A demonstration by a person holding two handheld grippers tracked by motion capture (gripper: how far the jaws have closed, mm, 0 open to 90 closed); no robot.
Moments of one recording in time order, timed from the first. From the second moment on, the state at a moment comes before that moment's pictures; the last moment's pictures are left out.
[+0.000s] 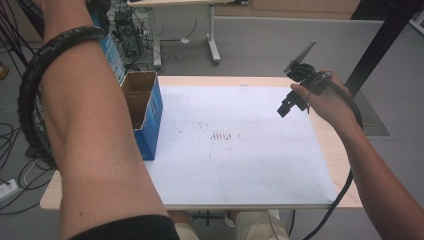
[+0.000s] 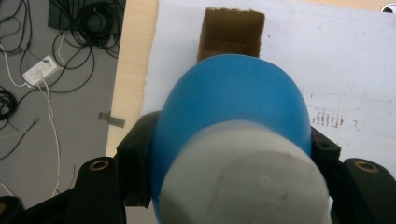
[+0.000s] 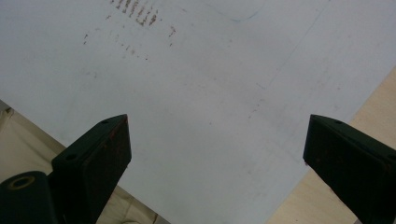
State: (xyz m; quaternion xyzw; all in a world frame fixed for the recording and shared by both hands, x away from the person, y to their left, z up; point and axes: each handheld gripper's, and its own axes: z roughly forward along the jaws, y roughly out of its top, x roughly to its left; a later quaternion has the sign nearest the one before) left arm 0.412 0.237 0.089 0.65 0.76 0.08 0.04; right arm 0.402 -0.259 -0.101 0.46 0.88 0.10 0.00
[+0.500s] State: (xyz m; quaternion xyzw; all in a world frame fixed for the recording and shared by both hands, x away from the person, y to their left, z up) left arm 0.420 0.246 0.059 0.64 0.76 0.06 0.04; right arm 0.404 -0.260 -0.102 0.46 0.88 0.10 0.00
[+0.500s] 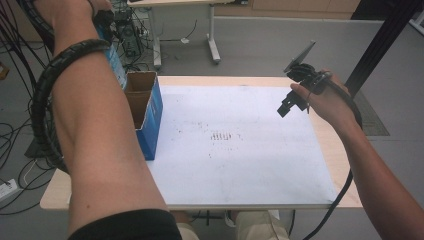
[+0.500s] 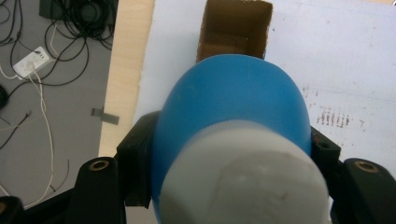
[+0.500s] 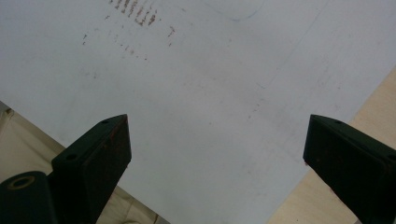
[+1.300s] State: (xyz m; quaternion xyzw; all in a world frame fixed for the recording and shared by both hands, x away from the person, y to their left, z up) left arm 0.435 0.249 -0.003 0.65 0.76 0.04 0.02; right arm 0.405 -0.257 -0.108 0.46 0.88 0.10 -0.01
